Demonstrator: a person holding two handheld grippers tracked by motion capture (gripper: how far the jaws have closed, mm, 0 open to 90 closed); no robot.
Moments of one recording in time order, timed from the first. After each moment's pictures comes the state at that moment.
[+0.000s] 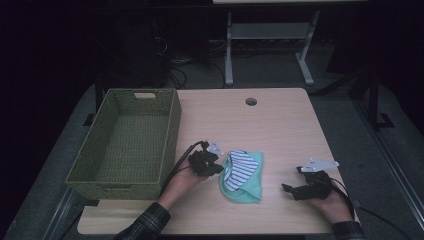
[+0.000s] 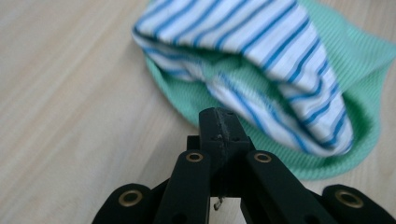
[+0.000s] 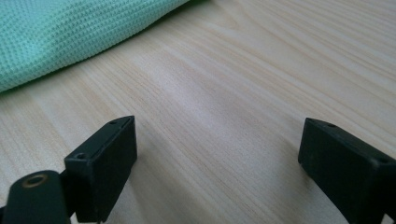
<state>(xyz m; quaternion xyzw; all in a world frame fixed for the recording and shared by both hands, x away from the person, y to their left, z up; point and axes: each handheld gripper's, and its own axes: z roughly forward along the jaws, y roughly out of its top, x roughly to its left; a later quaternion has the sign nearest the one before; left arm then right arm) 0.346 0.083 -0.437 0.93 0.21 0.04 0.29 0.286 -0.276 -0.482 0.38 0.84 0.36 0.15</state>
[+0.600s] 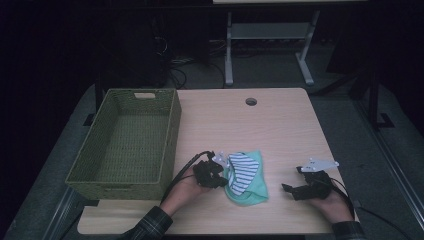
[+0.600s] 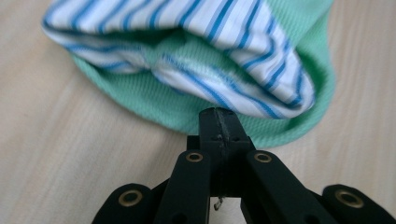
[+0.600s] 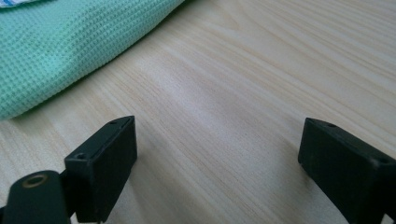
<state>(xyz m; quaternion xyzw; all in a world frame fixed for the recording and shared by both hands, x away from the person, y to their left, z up) 0.323 0.071 -0.440 0.94 0.18 -0.01 0.30 0.286 -0.276 -0.483 0.38 0.83 0.37 0.15</state>
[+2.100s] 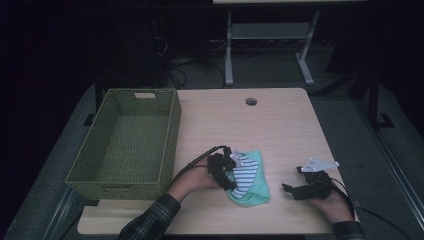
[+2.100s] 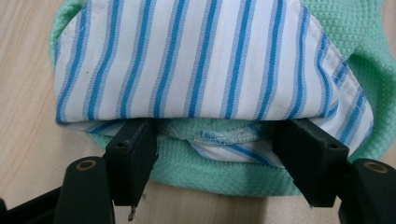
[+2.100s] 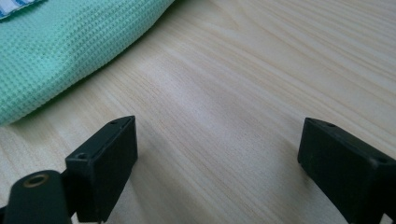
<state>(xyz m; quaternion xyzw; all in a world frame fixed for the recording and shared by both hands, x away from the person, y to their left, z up) 0.349 0.033 -0.450 0.97 0.09 0.01 0.23 0.286 -0.276 -0.482 0.39 0.83 0.36 0.15</state>
